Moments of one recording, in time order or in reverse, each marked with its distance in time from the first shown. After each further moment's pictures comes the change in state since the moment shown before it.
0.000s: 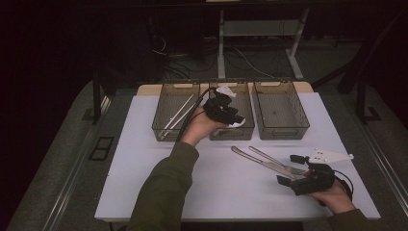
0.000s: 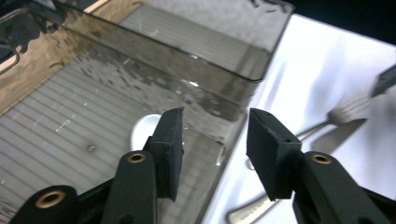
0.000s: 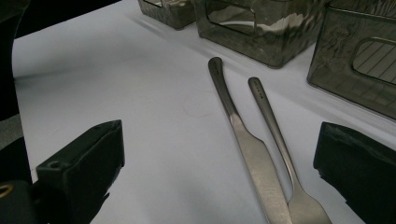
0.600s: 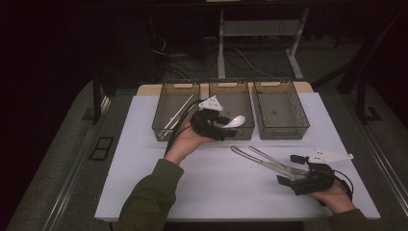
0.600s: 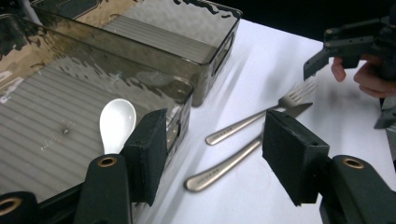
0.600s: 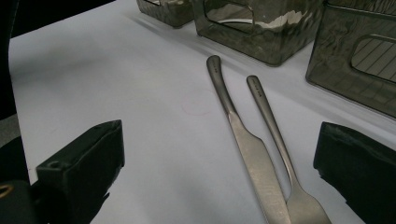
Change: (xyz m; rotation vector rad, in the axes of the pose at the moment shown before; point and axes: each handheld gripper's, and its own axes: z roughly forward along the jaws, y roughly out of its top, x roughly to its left) left arm -0.030 -0.036 -0.040 -0.070 -0.035 0.028; right arm -0.001 -0.001 0.000 0.001 -0.006 0.002
